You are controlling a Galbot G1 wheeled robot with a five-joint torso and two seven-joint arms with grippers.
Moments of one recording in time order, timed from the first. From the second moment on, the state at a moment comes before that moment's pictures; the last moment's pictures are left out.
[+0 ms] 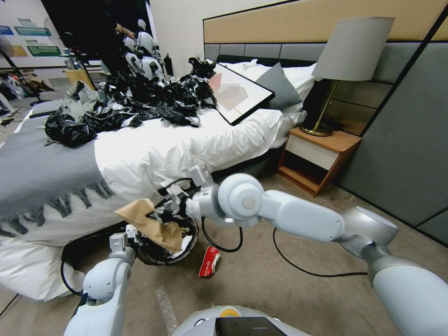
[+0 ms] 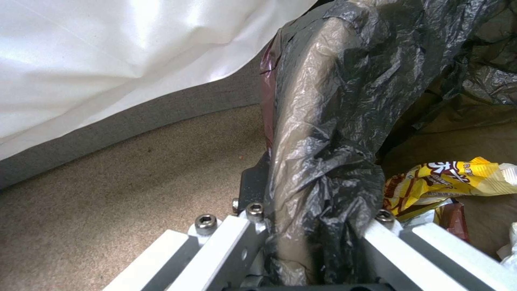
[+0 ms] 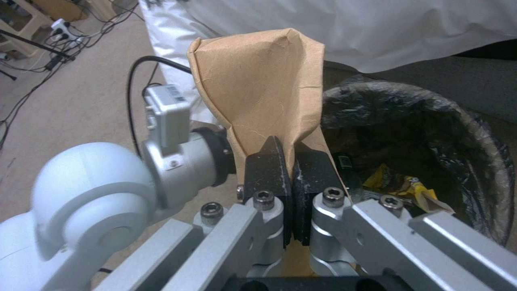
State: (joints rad) left arm 1.45 -1.35 -0.82 -2.07 -0.21 0.74 0.02; right arm -0.05 1.15 -0.66 2.00 1.80 -0.71 0.54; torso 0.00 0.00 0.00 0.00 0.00
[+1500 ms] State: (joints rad) left arm 1.44 -1.35 -0.83 -2.05 -0.22 0.73 0.03; right arm -0.08 1.20 -0.65 1.89 1.69 -0.64 0.49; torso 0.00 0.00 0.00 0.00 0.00
